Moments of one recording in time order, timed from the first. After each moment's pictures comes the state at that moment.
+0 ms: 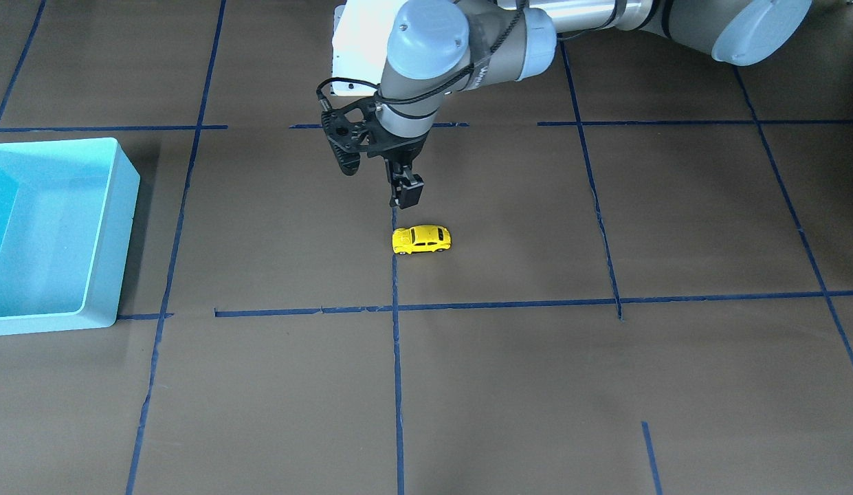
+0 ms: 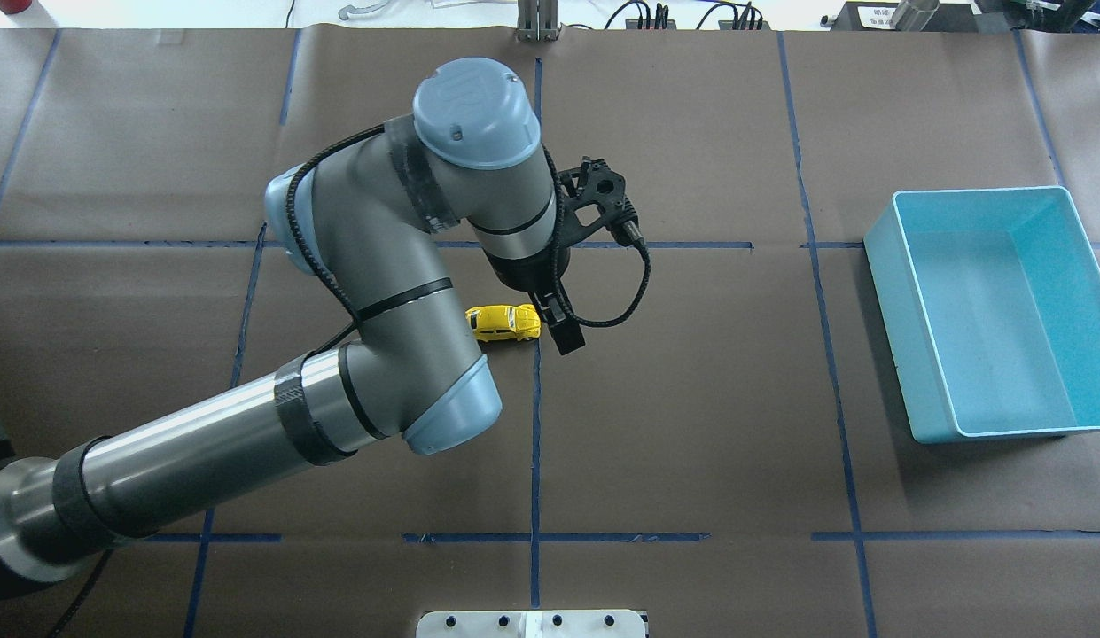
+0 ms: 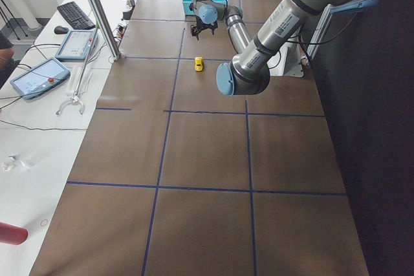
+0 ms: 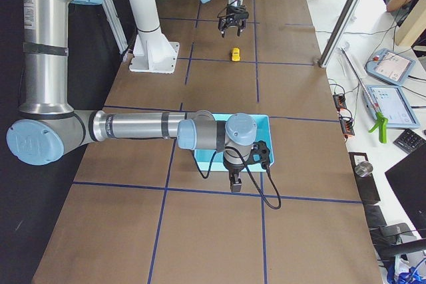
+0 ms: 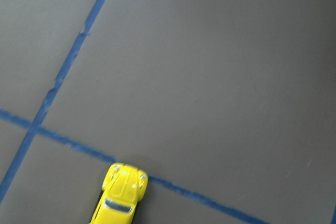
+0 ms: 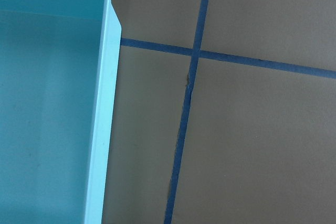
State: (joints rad) left arm -0.57 -2.54 -1.50 -1.50 -2.10 -0.01; right arm 1.55 -1.65 1.71 -1.62 2.35 -0.12
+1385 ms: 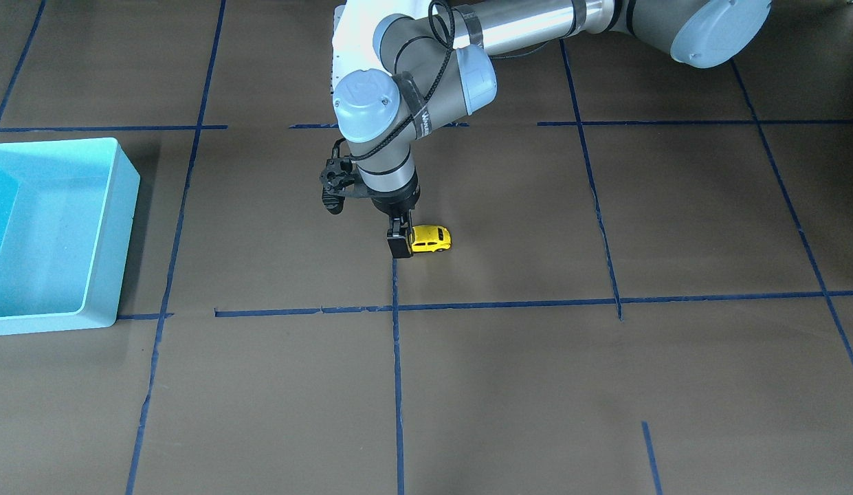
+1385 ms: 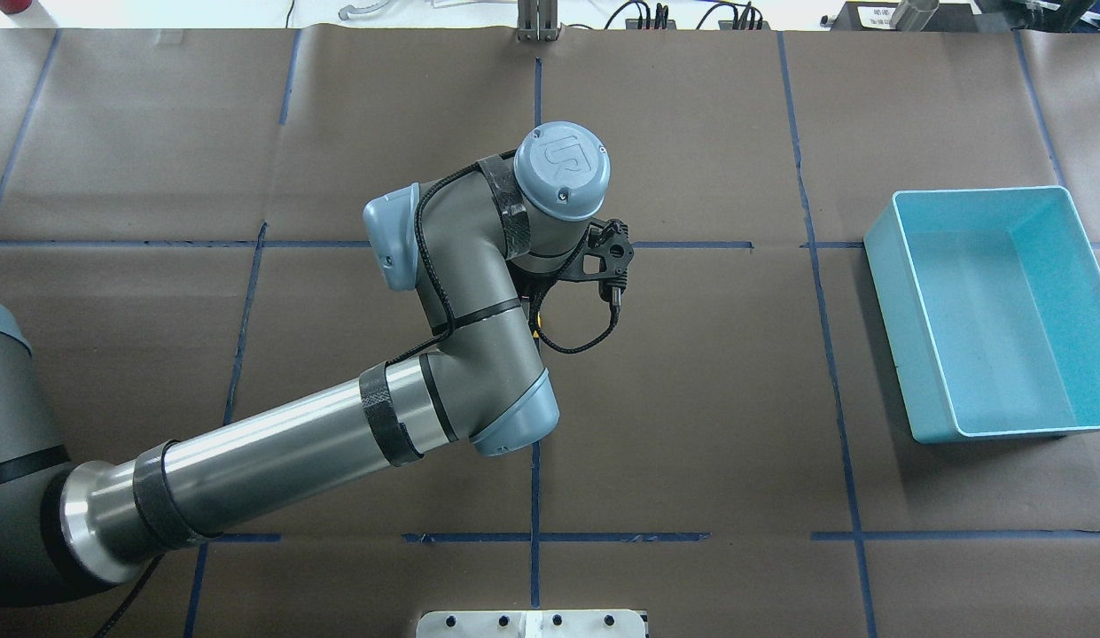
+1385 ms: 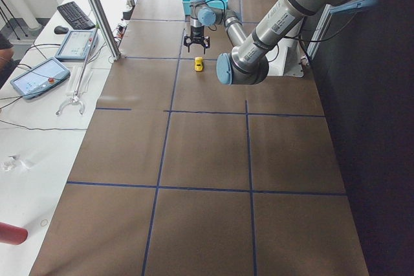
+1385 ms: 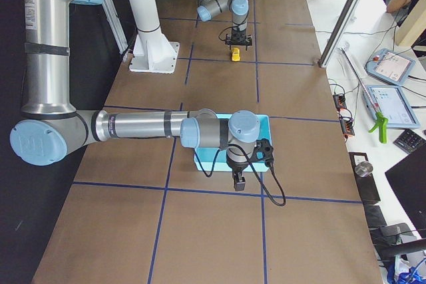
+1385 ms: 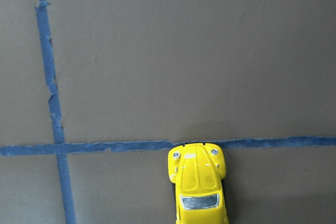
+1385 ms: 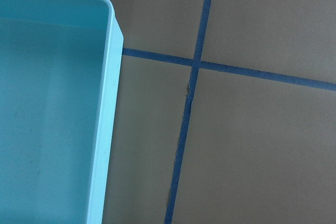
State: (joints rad) left arm -0.53 -2.59 -1.28 -1.46 -1.83 0.48; right arm 1.55 -1.63 1.71 -1.61 2.34 -0.12
